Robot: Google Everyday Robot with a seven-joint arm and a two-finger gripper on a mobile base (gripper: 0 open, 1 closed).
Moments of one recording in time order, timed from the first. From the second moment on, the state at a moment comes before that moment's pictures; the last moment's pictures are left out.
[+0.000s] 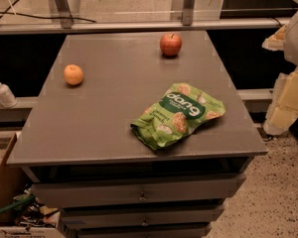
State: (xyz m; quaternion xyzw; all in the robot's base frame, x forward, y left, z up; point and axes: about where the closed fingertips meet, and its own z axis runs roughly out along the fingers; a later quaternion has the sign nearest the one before) arm 0.438 -0.217 0.976 -0.60 0.78 -0.03 0.16
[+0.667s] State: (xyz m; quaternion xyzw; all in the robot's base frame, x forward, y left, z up) arm 0.449 -0.215 0.978 -0.60 0.77 -0.01 0.19
